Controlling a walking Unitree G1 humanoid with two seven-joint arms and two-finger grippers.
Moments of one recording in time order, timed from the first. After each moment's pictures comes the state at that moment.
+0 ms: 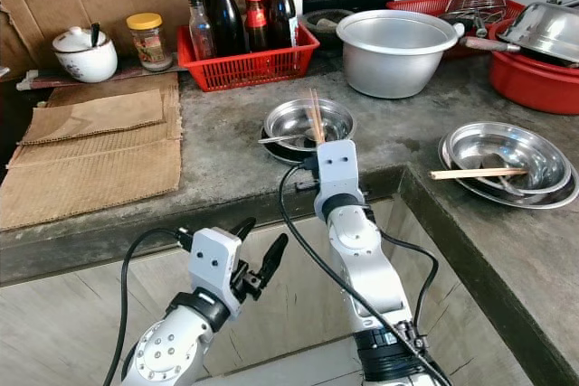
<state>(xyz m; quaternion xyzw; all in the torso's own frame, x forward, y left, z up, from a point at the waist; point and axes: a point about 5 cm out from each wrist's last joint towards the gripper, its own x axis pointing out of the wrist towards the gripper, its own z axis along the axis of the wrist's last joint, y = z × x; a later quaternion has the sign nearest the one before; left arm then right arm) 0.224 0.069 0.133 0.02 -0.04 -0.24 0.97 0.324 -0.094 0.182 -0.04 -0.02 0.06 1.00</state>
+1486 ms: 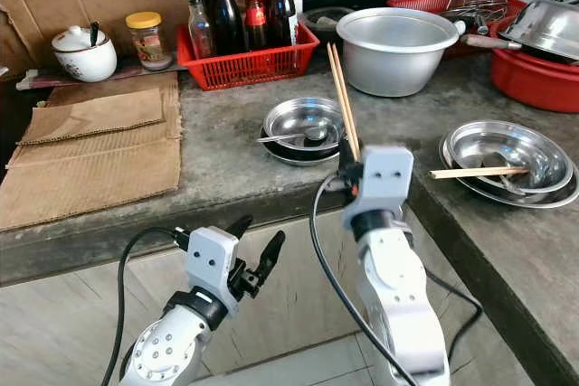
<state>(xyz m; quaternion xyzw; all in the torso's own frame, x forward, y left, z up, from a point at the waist) 0.225 0.072 0.134 0.02 -0.05 -0.23 0.97 0.271 -0.121 0.209 0.04 -0.14 0.05 0.99</state>
